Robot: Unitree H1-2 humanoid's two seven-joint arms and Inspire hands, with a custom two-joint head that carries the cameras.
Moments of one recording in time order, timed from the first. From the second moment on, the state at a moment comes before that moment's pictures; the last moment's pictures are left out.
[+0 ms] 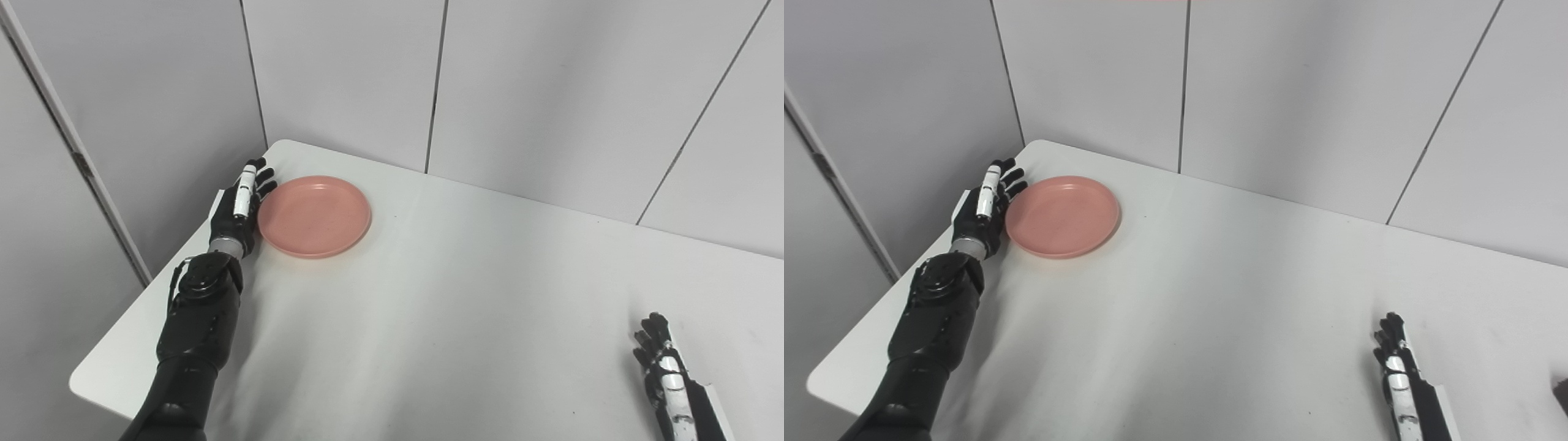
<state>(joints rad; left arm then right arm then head) -0.49 0.36 0.37 0.47 -0.28 0.09 0.02 -0.12 -0.15 0.02 0.07 0.08 -0.12 0.21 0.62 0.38</state>
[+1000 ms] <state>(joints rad) -0.47 0.26 0.25 0.43 -0.27 0.02 0.01 -0.10 -0.16 0.04 0.05 0.05 -0.12 0.21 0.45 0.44</state>
